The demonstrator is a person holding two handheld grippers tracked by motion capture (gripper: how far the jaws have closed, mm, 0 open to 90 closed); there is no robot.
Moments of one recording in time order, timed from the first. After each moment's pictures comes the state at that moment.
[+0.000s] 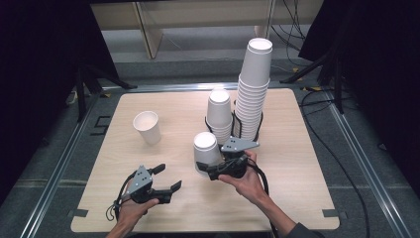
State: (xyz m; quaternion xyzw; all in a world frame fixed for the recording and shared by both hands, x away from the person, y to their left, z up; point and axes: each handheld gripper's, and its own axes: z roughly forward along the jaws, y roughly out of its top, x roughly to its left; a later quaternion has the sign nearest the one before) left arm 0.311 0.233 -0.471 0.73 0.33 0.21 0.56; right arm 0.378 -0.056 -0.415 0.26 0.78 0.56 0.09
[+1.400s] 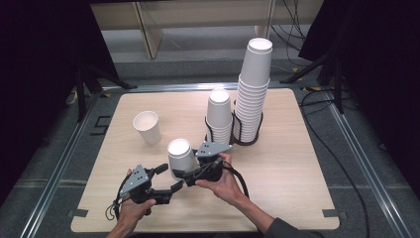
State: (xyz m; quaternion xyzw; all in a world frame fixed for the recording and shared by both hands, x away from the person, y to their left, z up) left arm 0.308 0.233 -0.462 0.71 0.33 0.16 0.60; right arm 0.374 0.005 -0.425 0.20 0.79 0.58 0.05
